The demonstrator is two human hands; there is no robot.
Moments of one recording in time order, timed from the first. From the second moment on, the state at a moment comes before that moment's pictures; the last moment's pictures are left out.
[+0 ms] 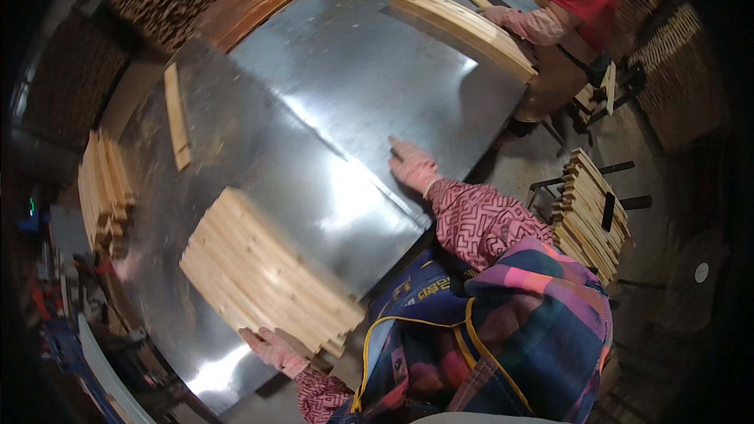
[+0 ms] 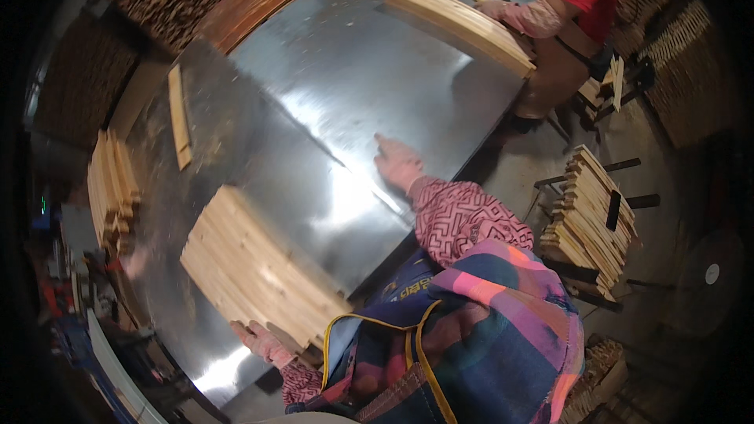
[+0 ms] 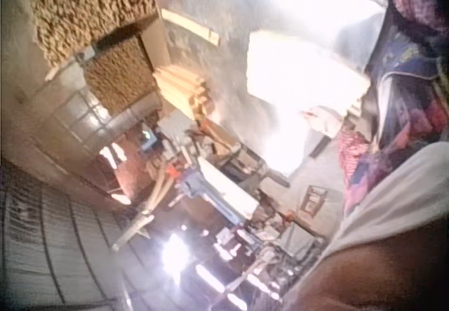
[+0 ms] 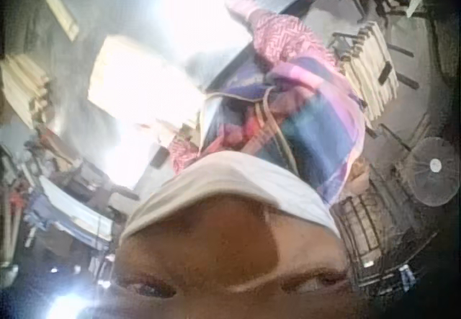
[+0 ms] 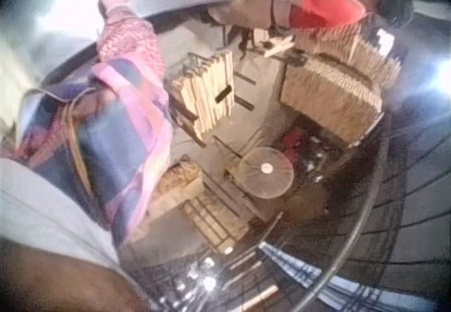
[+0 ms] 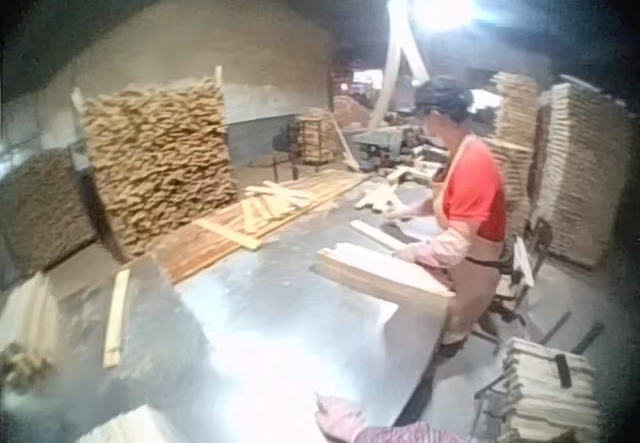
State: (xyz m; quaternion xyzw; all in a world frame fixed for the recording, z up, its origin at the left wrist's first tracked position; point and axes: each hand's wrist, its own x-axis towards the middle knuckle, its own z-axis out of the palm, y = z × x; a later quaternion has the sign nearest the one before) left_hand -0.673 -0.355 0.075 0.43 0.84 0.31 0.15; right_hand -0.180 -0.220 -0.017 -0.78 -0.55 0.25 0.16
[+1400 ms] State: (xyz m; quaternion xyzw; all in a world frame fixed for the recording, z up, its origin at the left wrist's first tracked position) left_hand -0.134 -0.042 0.106 0.47 0.44 0.51 0.57; right_hand 0.079 -0.069 0.041 -0.52 -0.59 0.44 0.43
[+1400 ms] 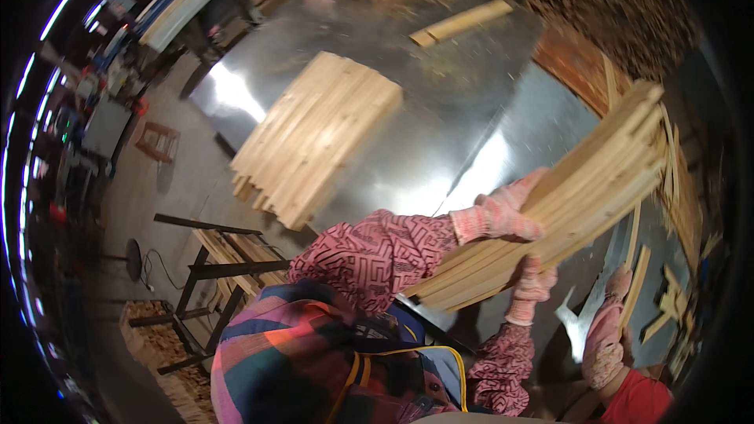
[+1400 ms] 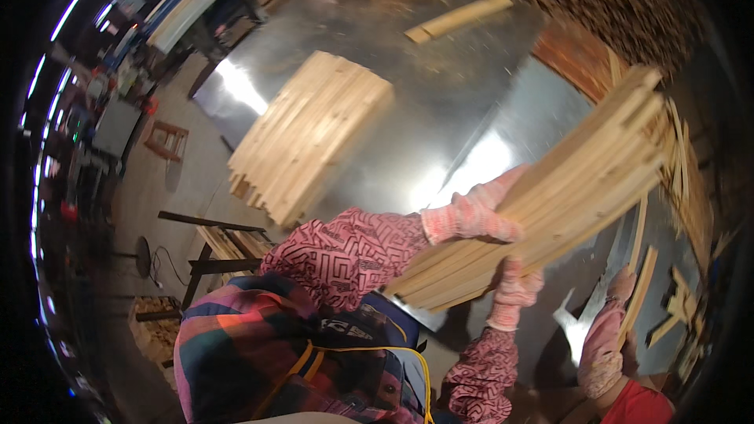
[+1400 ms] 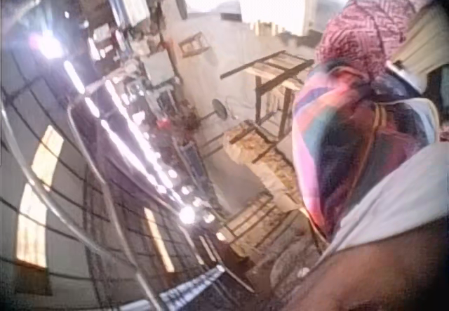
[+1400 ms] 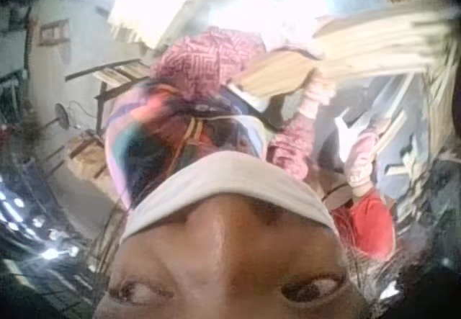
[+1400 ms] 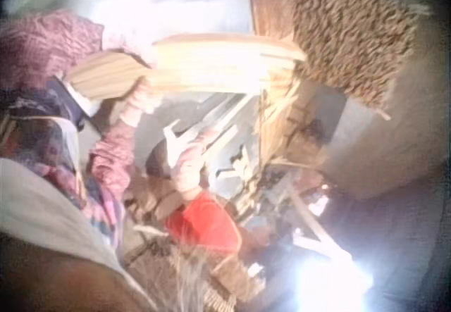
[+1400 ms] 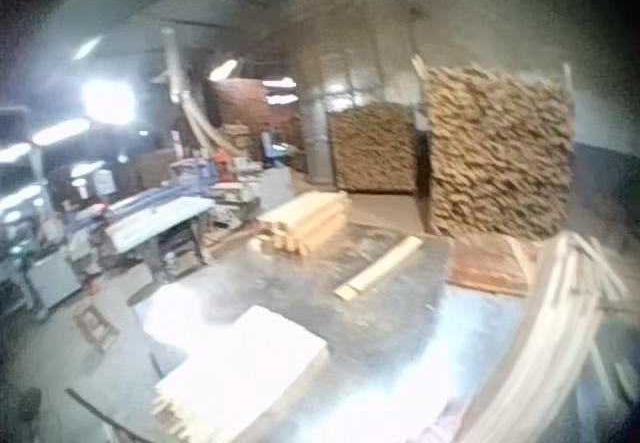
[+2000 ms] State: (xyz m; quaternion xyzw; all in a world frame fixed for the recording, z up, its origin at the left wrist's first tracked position) left_hand -0.397 -0.212 0.080 0.43 0.59 0.49 0.47; right_hand -0.201 -0.159 0.081 -0.44 -0.69 0.41 0.41
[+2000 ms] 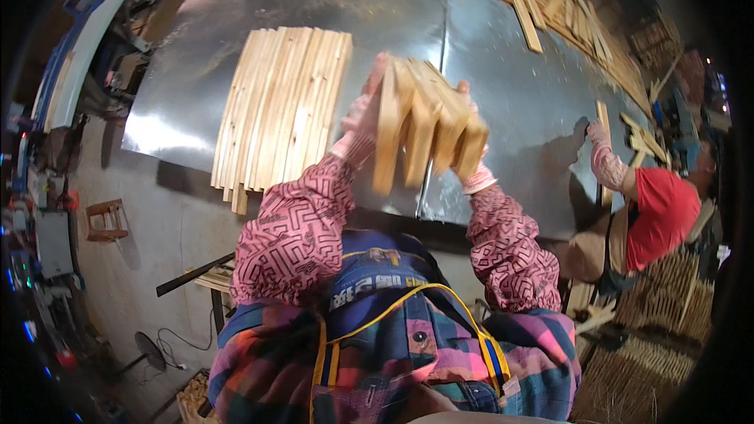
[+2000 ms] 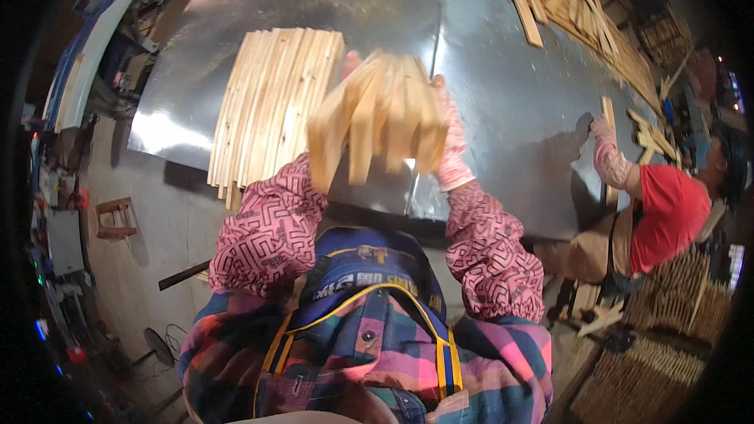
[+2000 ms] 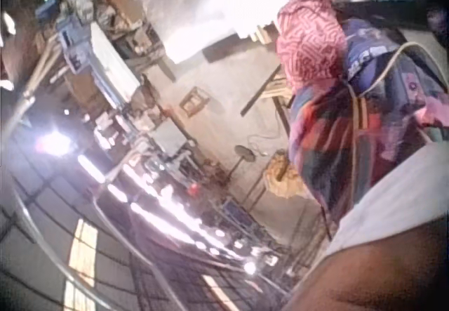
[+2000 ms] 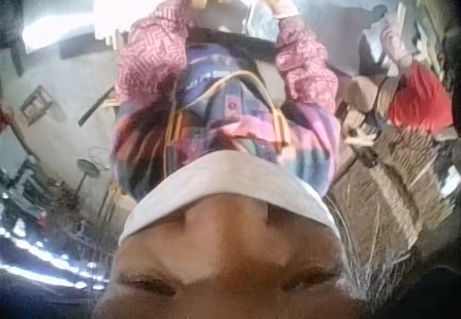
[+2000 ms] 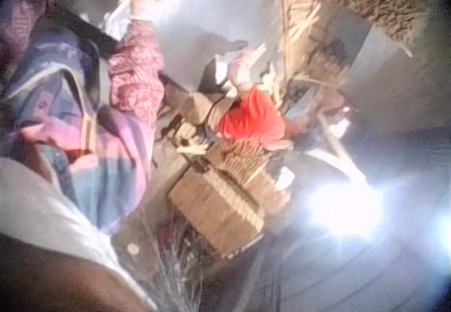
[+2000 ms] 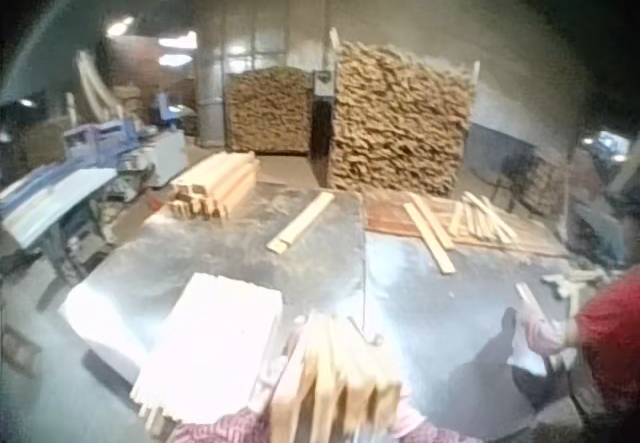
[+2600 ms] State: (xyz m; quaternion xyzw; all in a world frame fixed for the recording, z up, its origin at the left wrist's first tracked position) left_hand -0.352 -0.304 -0.048 0.29 0.82 0.35 0.36; right_hand -0.113 -0.207 -0.049 -0.61 -0.60 0.49 0.14
